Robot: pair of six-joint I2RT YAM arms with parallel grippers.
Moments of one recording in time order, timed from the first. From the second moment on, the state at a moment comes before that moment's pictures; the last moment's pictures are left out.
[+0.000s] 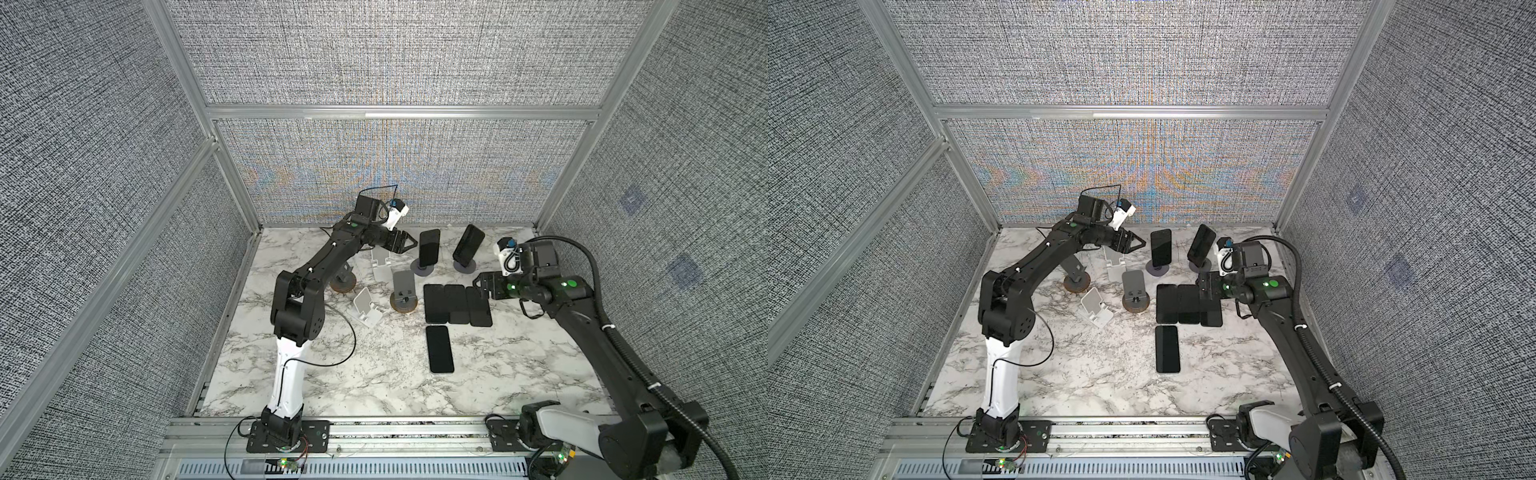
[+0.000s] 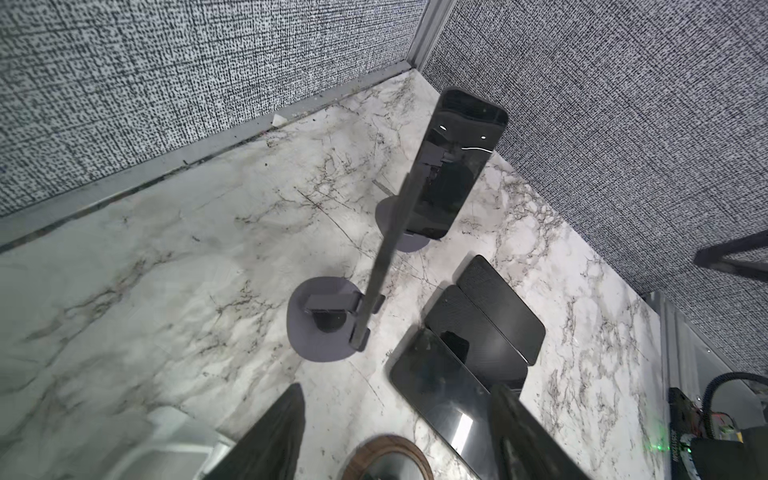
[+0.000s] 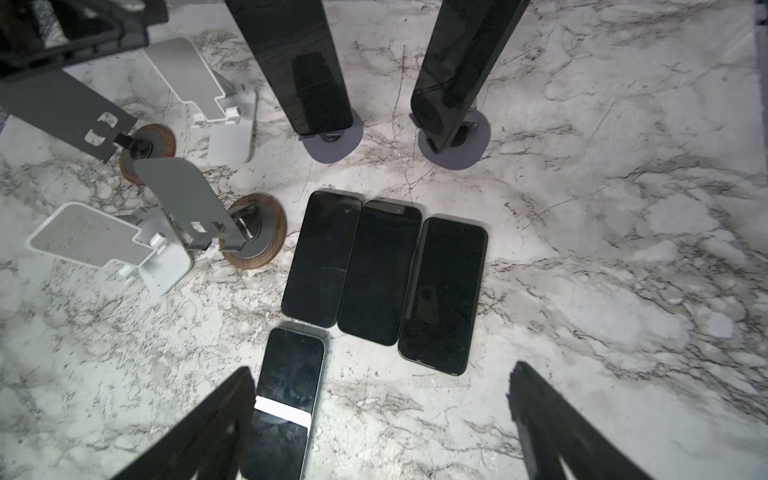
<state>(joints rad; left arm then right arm) -0.44 2.24 2.06 -0.51 0.70 0.01 0.18 1.19 1.14 -0.79 -0.16 0.08</state>
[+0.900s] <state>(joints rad) -0.46 2.46 2.19 -0.18 0.88 -0.12 0.18 1.11 1.08 -0.82 -0.18 0.07</state>
